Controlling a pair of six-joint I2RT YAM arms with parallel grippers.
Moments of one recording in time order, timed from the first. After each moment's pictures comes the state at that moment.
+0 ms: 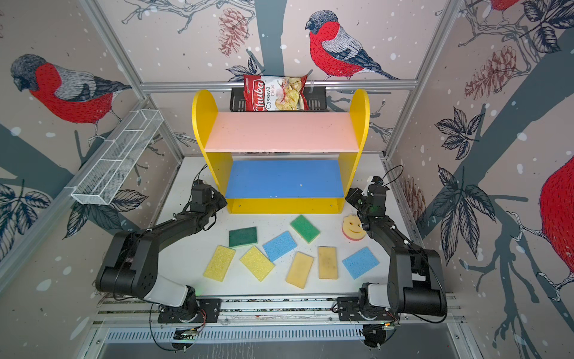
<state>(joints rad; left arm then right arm) -0.15 1.53 0.72 0.16 -0.05 -0.66 -0.01 1.37 0.63 0.29 -0.31 0.68</state>
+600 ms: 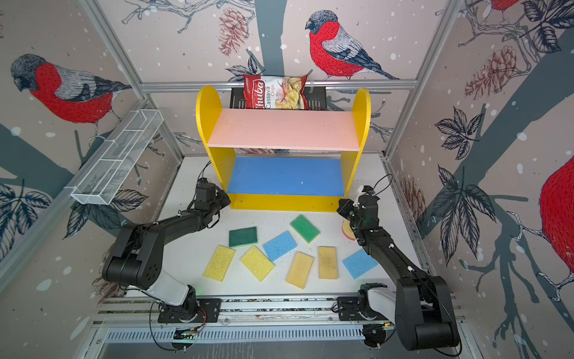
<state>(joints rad) -0.17 1.58 0.74 0.21 -0.04 -0.65 0.13 1.13 0.48 0.18 -0.22 0.67</state>
